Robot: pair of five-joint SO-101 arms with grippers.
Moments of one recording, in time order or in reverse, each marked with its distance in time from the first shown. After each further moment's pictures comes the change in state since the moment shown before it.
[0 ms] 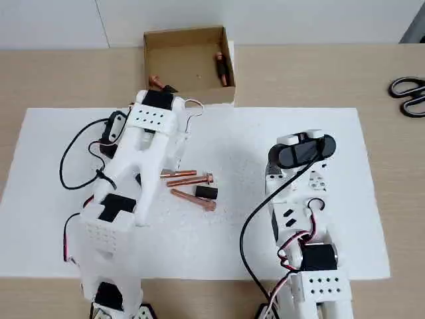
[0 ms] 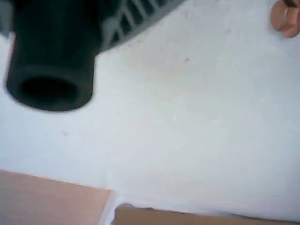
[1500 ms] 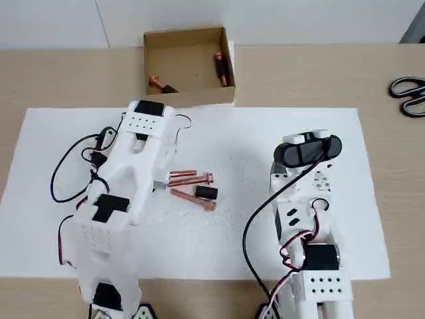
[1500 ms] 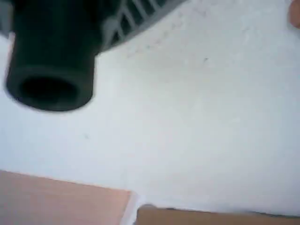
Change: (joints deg) left arm -2.5 0.1 10.5 -3.6 0.0; right arm 2.1 0.0 0.0 0.0 0.0
